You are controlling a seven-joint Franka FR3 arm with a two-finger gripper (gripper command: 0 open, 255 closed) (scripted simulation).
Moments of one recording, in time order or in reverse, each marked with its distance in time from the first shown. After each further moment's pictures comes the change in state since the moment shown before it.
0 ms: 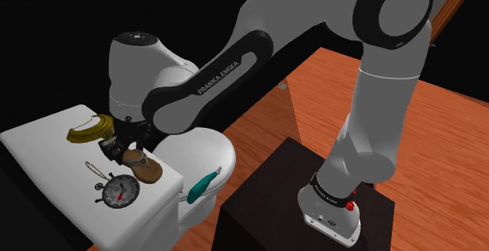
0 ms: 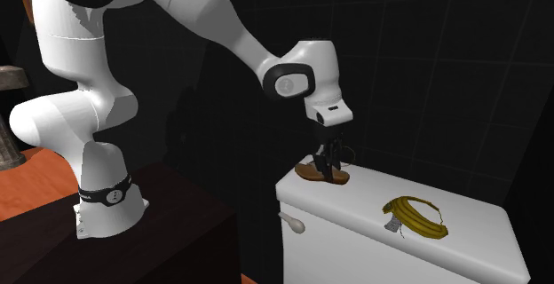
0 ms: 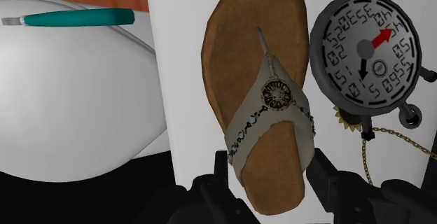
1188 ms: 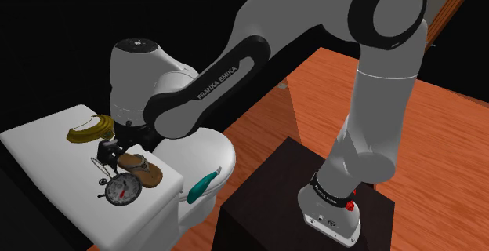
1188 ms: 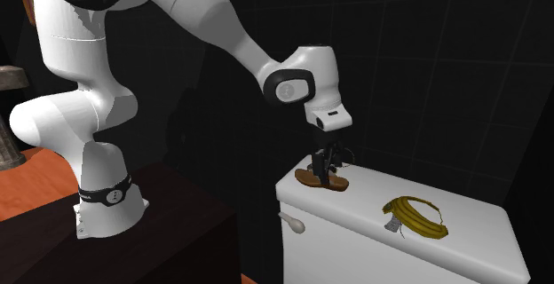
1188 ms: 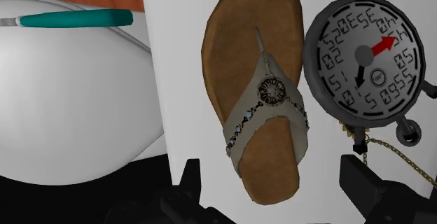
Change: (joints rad) arm 0.009 0.022 -0.009 -0.005 -0.019 0.024 0.015
